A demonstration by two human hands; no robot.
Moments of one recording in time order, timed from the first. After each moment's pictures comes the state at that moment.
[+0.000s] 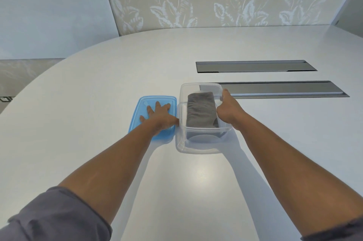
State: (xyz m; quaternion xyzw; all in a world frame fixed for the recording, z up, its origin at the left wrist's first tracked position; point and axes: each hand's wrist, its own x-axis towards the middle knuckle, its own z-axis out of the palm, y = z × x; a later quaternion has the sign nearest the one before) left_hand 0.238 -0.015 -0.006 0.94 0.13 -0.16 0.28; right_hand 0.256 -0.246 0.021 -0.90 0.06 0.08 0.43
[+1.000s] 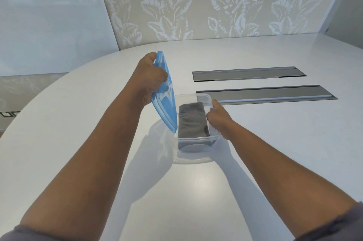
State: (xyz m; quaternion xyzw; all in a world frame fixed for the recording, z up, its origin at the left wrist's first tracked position) left_hand 0.209 -0.018 0.166 0.78 0.08 0.06 0.62; right_hand 0.220 -0.225 0.038 -0.81 0.08 0.12 0.57
